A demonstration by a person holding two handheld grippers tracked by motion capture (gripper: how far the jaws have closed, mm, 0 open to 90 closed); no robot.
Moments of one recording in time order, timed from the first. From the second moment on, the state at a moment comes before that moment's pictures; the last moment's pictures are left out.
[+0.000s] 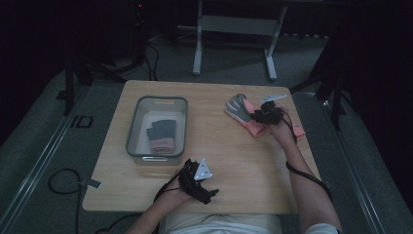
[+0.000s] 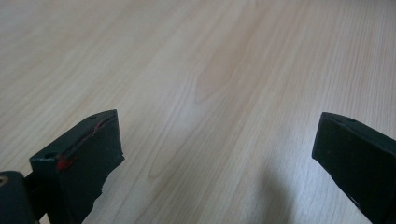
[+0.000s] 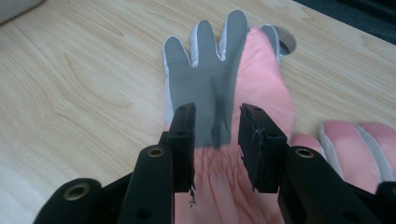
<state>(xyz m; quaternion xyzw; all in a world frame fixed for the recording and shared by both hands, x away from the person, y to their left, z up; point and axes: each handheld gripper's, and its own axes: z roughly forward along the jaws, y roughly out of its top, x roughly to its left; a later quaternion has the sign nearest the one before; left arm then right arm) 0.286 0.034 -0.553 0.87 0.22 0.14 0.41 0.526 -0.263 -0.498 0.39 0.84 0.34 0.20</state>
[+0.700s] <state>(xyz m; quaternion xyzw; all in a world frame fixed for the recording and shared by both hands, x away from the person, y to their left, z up) 0.284 0.039 -0.555 0.87 0.22 0.14 0.42 0.562 -0.240 -0.533 0.37 0.87 0.27 0.17</state>
